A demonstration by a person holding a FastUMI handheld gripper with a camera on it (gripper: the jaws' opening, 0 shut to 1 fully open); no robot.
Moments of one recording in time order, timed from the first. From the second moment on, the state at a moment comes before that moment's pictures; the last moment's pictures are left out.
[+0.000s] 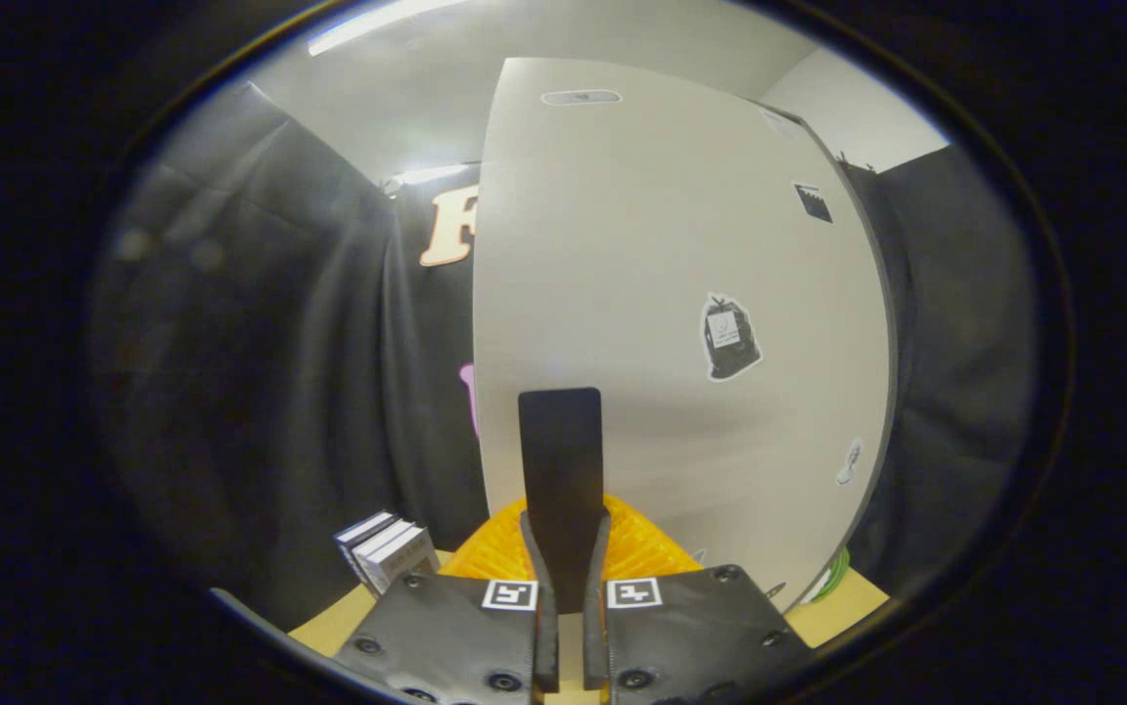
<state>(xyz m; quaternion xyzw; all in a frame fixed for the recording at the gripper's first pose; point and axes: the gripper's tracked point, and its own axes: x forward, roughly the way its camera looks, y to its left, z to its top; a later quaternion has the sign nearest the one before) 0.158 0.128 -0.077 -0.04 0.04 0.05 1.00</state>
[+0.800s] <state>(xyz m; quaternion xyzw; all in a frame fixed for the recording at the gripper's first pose) 0.045 0.041 -0.054 -0.03 0.07 0.22 0.97</state>
